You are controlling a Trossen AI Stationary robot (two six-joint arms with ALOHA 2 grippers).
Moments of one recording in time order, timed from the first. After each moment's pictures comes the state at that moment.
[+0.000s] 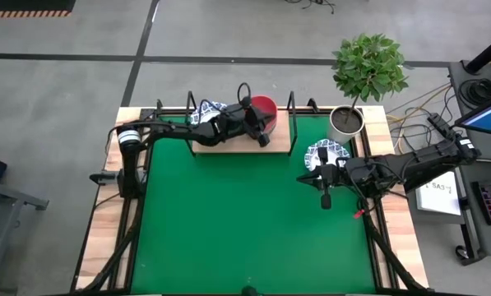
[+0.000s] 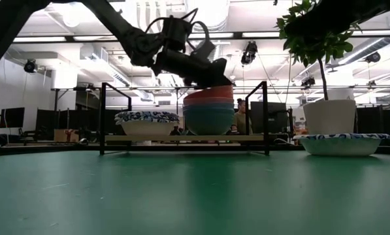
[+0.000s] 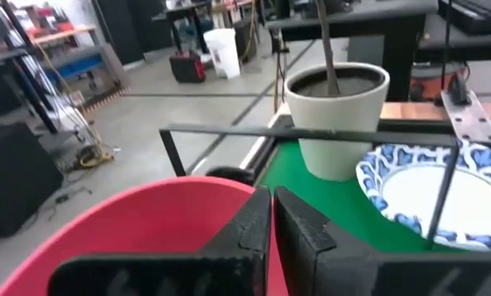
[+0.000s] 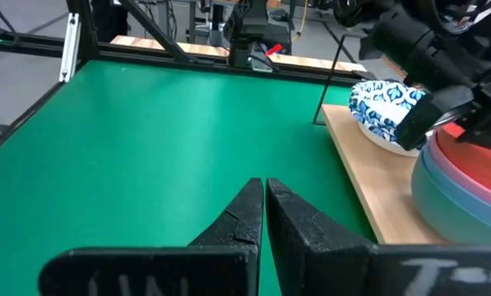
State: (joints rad) left arm 0.37 1.94 1.24 0.55 -0.08 0.18; right arm 0.22 0.78 0.52 -0.04 0.23 -0.04
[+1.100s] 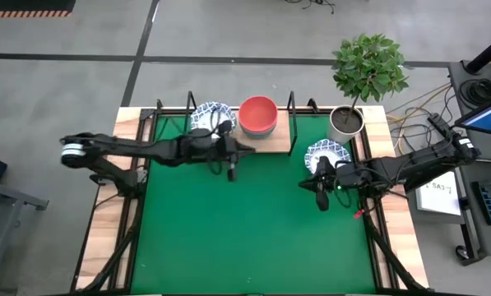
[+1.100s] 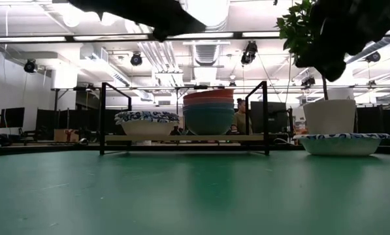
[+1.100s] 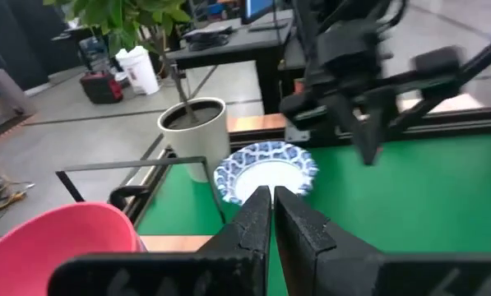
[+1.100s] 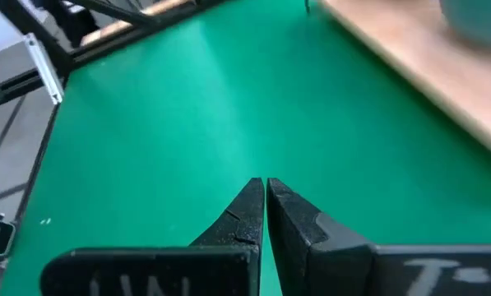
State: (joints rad) left arm 0.09 1.41 0.96 0.26 -0.08 0.17; right arm 0.22 0.81 0.47 -0.15 0.23 0.50
